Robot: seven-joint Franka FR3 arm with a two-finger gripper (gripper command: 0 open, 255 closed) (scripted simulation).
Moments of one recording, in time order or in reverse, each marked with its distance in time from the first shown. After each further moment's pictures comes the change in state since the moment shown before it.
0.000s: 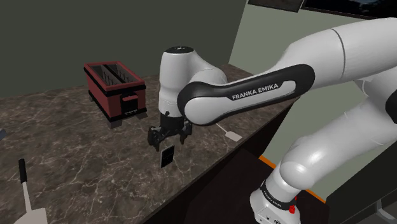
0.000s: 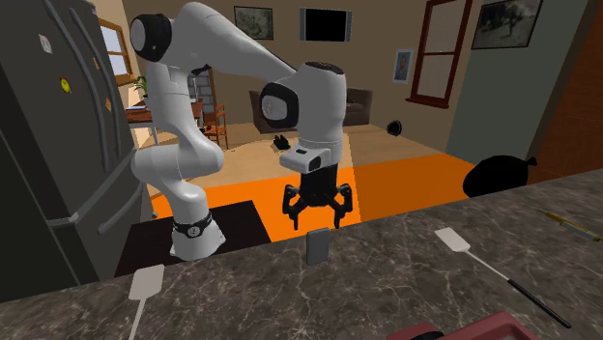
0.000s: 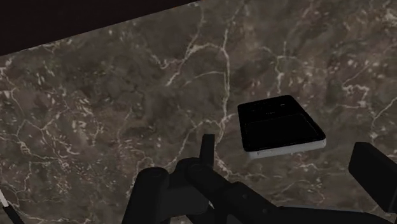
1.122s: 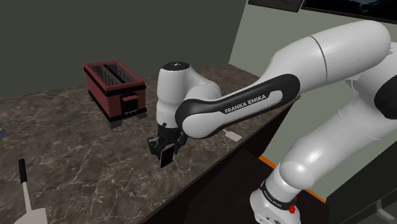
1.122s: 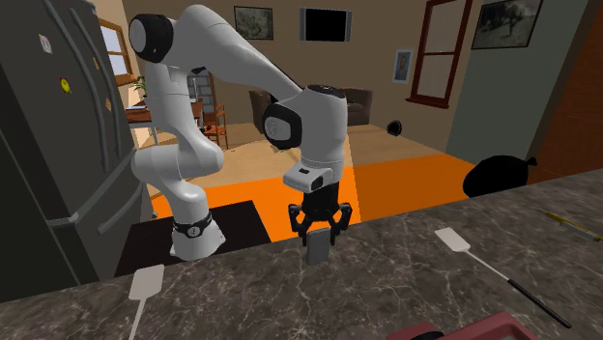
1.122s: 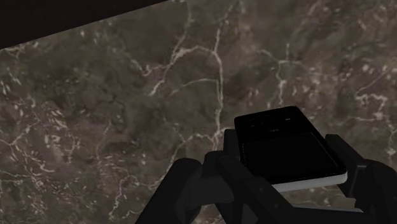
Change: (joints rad) arm -0.011 0.072 0.036 -0.046 -0.035 0.115 0.044
